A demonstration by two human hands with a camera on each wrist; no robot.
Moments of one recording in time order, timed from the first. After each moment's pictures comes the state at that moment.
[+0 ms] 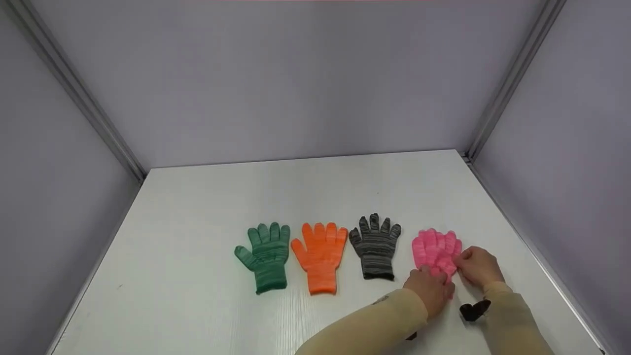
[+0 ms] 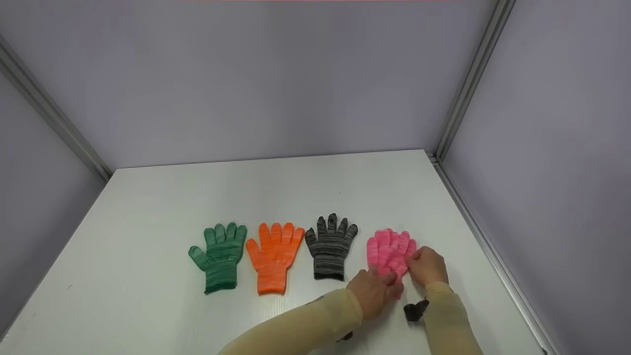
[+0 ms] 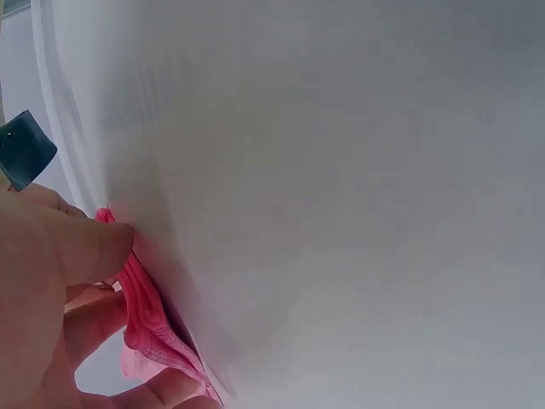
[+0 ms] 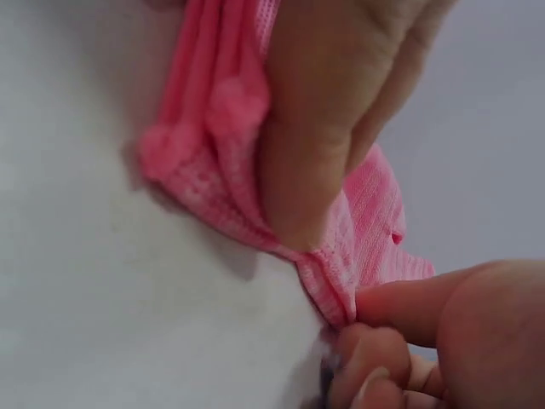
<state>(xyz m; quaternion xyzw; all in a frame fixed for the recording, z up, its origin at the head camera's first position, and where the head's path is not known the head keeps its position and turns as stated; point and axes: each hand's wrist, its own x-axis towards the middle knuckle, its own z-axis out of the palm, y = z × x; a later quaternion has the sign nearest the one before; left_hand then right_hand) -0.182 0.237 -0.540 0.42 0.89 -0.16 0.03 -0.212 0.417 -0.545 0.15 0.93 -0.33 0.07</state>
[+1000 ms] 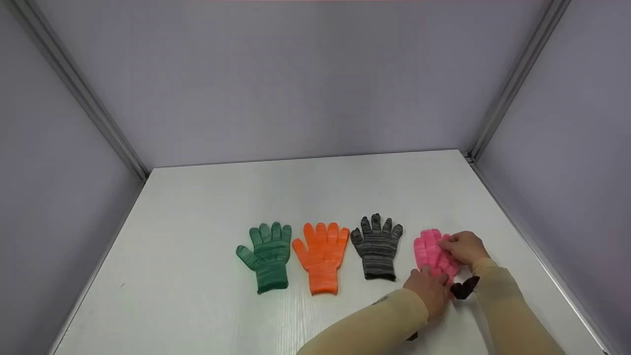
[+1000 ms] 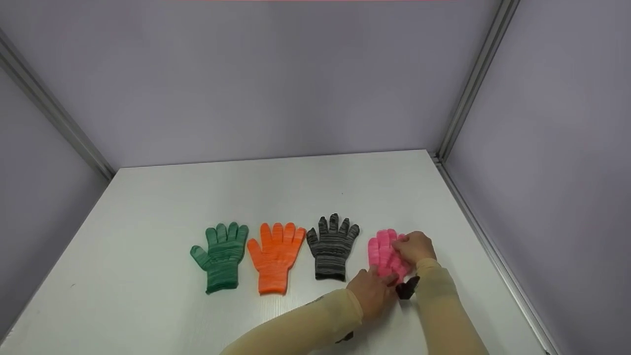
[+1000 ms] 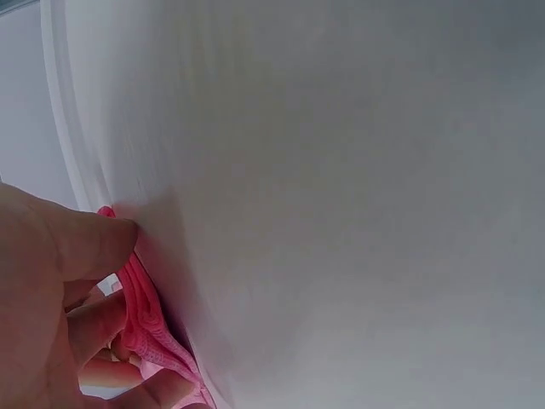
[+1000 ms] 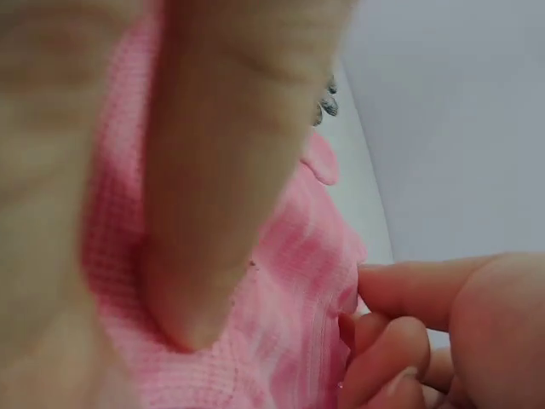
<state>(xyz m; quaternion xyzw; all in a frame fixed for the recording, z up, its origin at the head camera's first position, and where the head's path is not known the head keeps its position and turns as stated) -0.184 0.234 -0.539 0.41 0.90 -0.14 0.07 -0.256 0.401 -0.537 0.13 0.91 -0.38 0.11</state>
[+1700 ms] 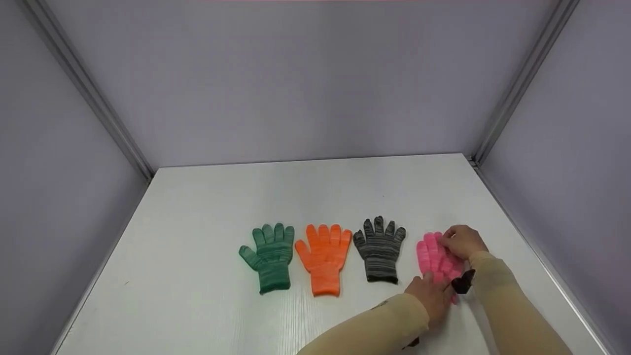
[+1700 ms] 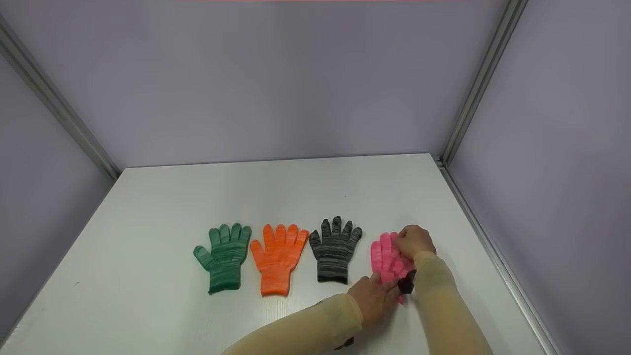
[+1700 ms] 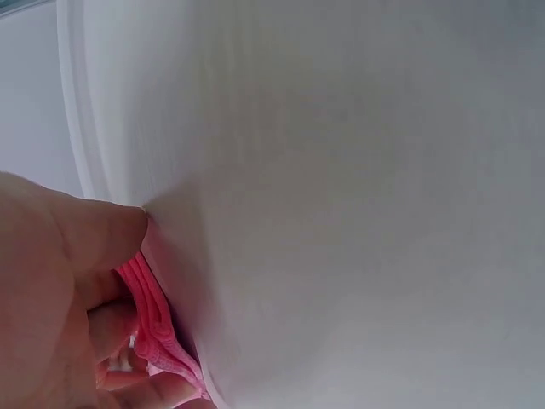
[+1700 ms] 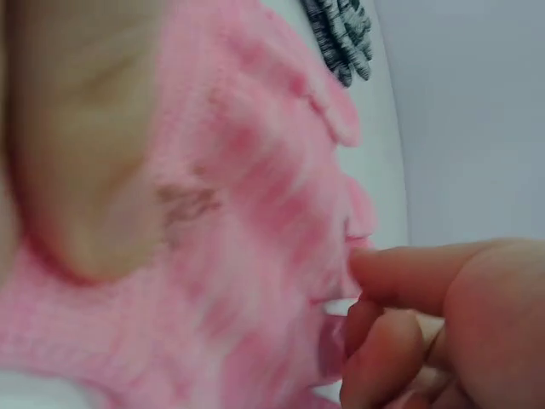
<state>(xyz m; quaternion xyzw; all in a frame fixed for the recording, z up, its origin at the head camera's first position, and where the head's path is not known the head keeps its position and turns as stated) -0.184 0.230 -0.541 0.44 0.88 -0.16 0.08 -0.276 0.394 -0.527 0.07 0.95 -0.30 0.10</state>
